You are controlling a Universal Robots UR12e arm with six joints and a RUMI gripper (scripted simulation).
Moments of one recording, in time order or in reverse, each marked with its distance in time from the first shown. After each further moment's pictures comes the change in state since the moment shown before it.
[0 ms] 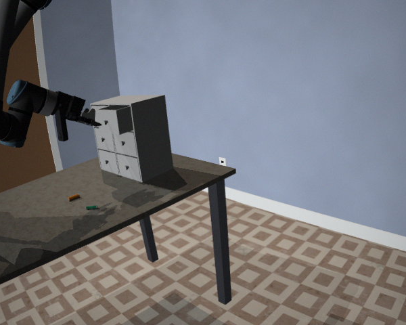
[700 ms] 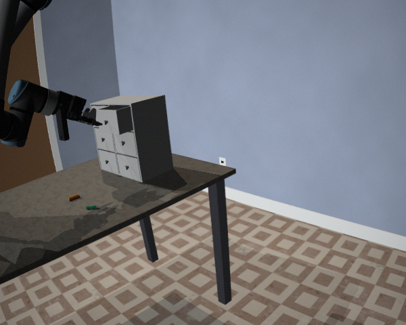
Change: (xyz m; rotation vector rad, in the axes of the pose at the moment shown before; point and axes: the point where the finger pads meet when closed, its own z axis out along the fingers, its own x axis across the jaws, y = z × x) arm 0.000 0.002 0.004 0.000 0.000 -0.001
